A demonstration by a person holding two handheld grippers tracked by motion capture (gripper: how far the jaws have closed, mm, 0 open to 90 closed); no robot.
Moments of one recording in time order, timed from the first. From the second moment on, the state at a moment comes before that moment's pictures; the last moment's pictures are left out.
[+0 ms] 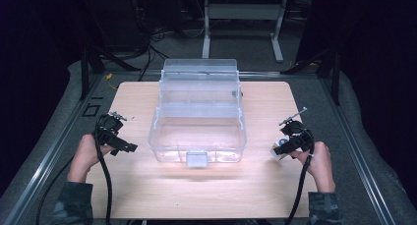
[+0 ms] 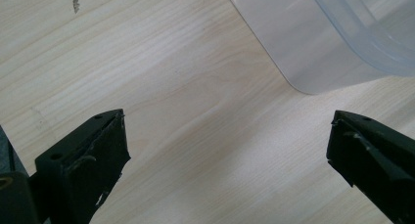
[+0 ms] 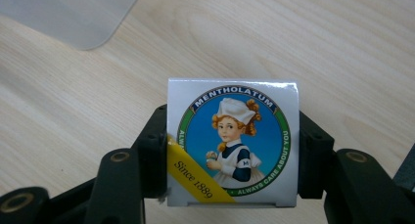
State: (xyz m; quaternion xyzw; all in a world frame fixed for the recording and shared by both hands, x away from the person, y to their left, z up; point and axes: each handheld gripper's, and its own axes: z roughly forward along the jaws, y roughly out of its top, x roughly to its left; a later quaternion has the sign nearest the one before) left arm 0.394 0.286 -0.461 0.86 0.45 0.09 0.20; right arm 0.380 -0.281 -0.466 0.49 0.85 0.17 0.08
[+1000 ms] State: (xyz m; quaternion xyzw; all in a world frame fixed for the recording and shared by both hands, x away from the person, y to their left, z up) left arm 0.392 0.287 -0.462 0.87 0.45 0.09 0.20; right arm 0.385 -0.239 -0.425 0.42 0.88 0.19 0.08
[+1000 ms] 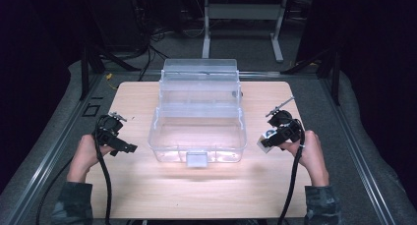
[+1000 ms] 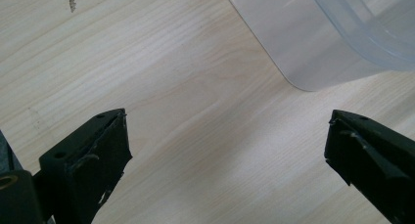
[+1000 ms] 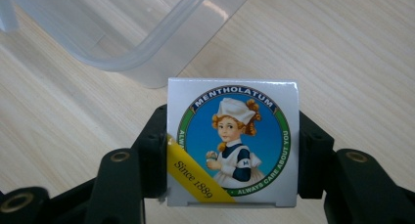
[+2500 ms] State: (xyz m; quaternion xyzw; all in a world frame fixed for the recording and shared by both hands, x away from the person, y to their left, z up) left arm 0.392 0.285 -0.464 0.87 0.44 0.09 0.19; right arm 0.409 -0.156 -0.372 0.34 0.92 0.19 0.10
